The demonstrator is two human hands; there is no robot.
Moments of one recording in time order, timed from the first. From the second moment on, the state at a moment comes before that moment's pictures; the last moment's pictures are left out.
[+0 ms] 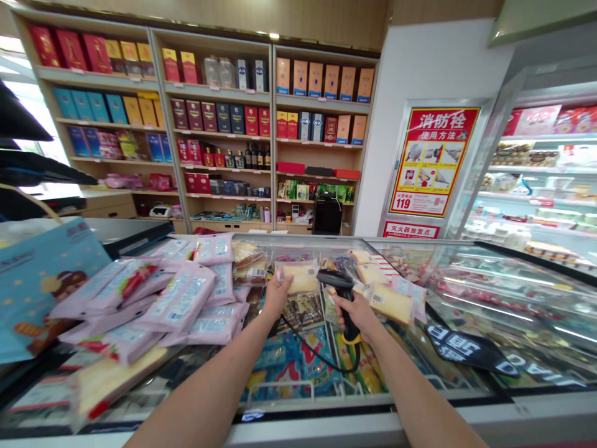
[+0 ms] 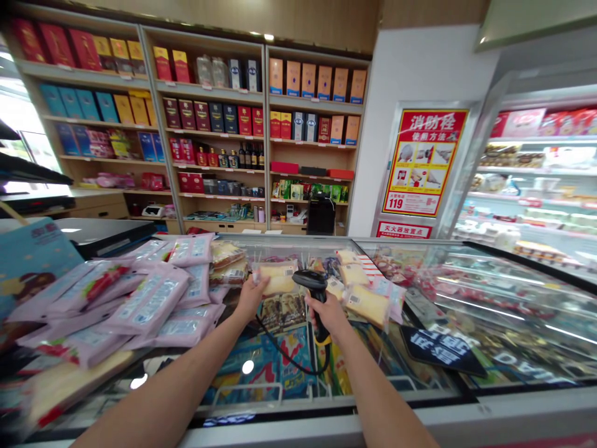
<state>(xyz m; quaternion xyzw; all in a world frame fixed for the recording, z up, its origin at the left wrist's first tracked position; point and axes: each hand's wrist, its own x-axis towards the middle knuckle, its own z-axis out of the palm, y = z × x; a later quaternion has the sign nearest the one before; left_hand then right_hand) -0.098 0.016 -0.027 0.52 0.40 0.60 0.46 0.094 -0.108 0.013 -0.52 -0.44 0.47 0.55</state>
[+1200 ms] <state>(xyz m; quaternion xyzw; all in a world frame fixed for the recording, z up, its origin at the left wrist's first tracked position) -0.288 -0.028 0.063 0.50 0.73 0.43 -0.15 -0.074 -0.050 0.035 -0.35 -0.56 0.58 0.47</state>
